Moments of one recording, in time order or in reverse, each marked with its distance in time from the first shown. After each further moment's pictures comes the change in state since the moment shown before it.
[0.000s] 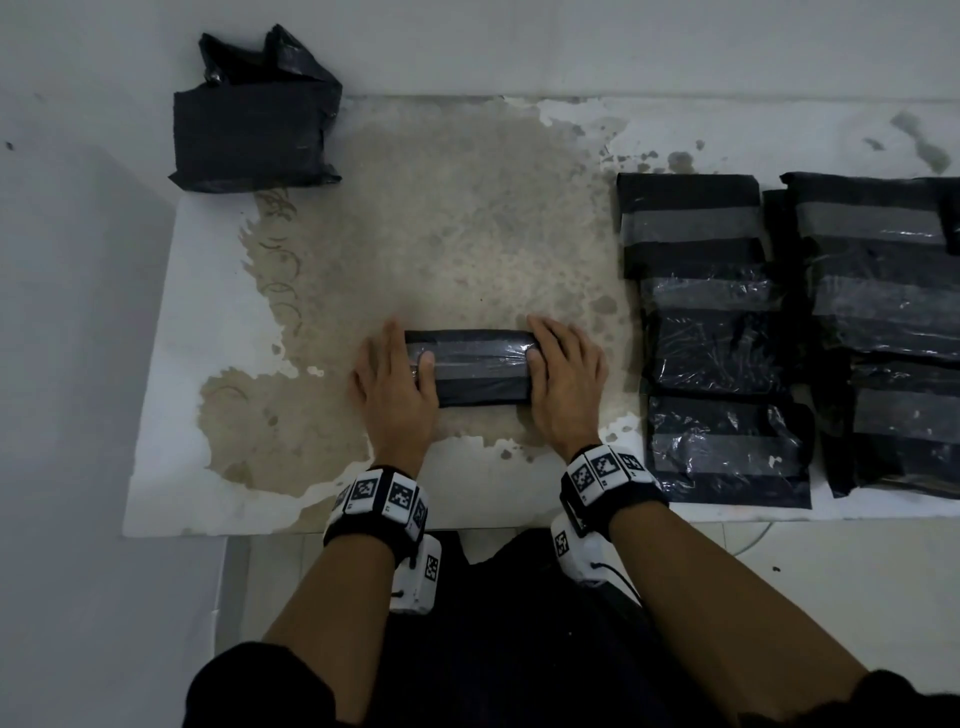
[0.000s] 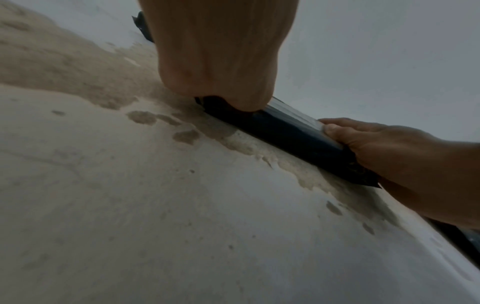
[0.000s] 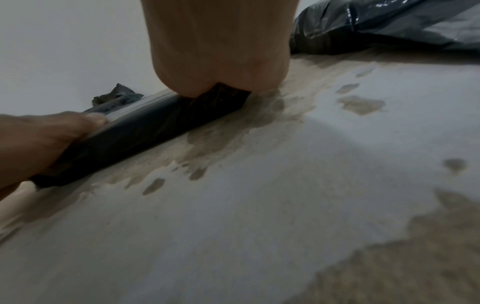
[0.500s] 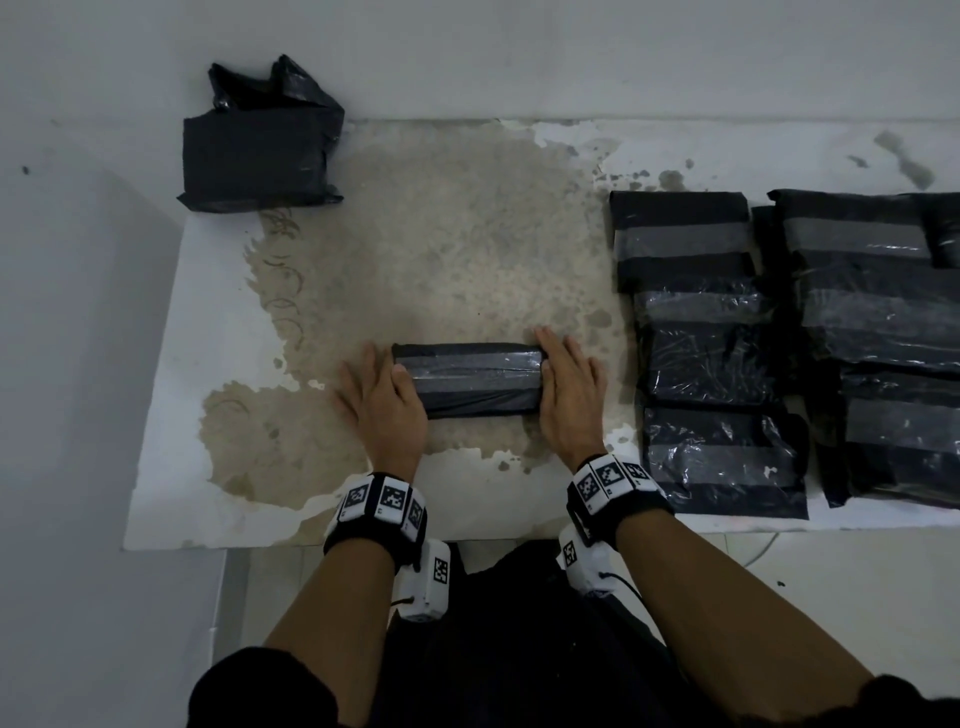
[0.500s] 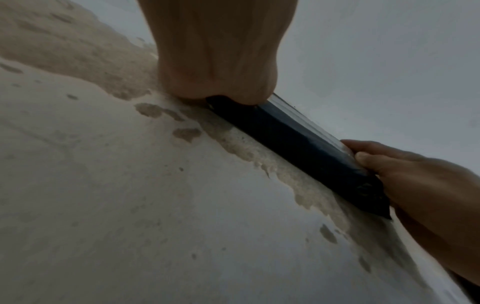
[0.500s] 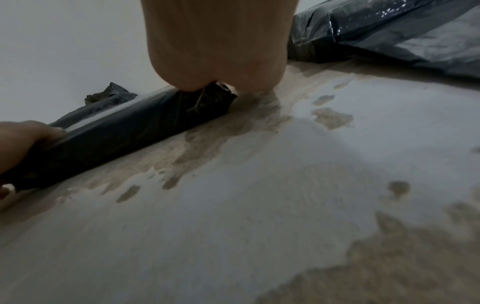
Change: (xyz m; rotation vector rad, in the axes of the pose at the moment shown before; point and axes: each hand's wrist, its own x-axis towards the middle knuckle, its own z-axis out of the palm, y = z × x) left_hand 0.004 -0.001 -0.002 -0.115 0.005 -0.180; right_hand 0.002 0.005 -0.011 0.140 -0.073 0.054
